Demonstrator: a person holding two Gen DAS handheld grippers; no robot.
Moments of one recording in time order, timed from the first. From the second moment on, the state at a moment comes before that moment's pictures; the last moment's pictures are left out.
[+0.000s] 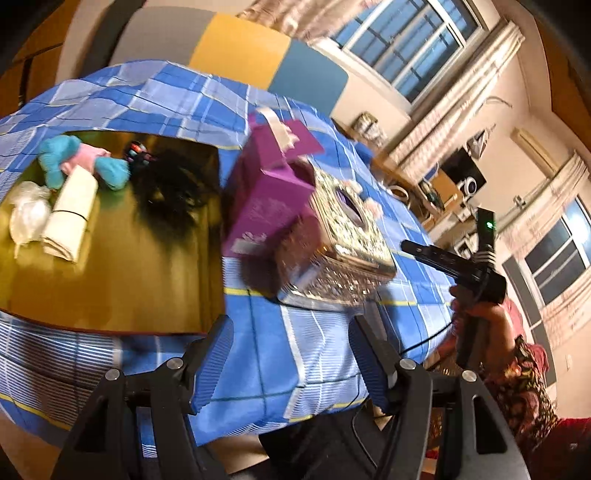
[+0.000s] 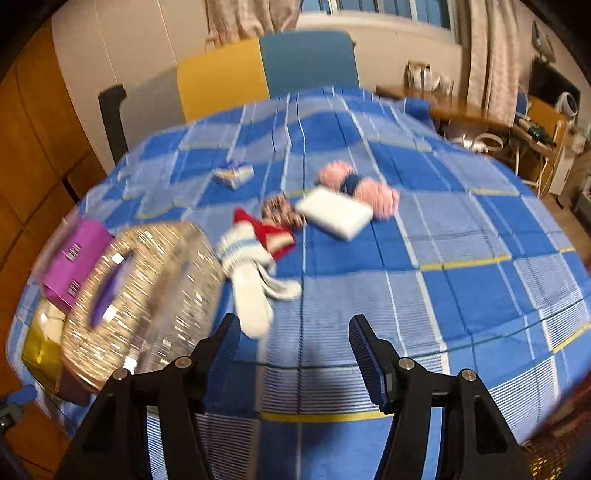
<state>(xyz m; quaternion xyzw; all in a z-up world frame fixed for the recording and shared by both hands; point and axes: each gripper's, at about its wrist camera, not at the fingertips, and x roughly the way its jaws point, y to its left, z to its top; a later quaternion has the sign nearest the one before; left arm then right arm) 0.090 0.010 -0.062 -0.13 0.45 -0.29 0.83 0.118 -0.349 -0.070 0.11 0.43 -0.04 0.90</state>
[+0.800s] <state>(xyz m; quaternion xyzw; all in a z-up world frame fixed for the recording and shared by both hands) 0.090 -0.022 -0.051 -0.10 0.46 -0.30 0.83 0.236 -0.335 -0.138 0.07 0.50 0.10 0.86</state>
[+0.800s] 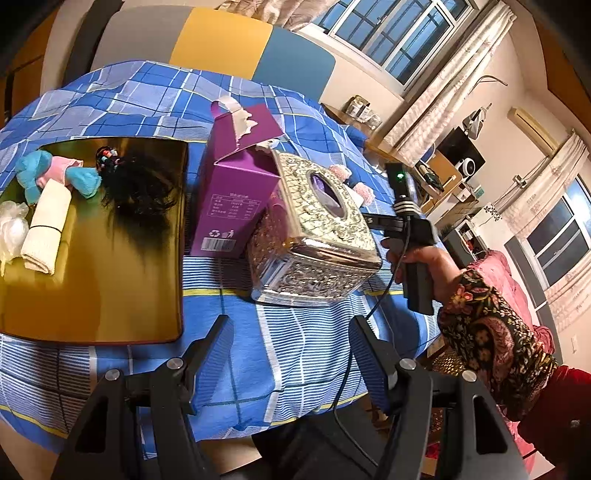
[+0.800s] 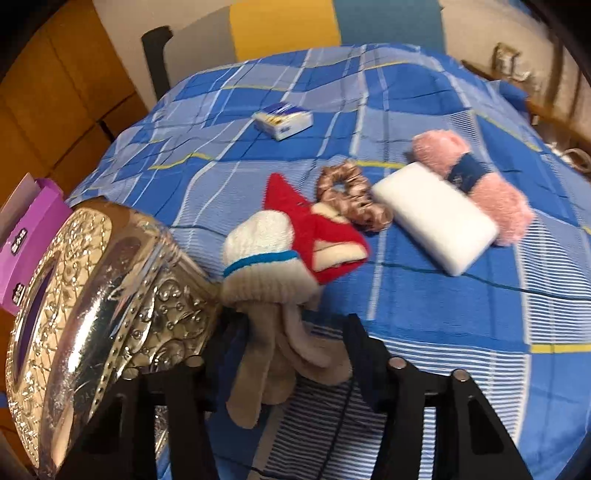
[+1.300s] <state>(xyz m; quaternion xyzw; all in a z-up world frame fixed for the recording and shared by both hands) 0.111 -0.067 -0.029 -0.08 0.46 -0.32 0.83 0.190 -0.387 -0.126 0.09 0.51 0.07 0.85</state>
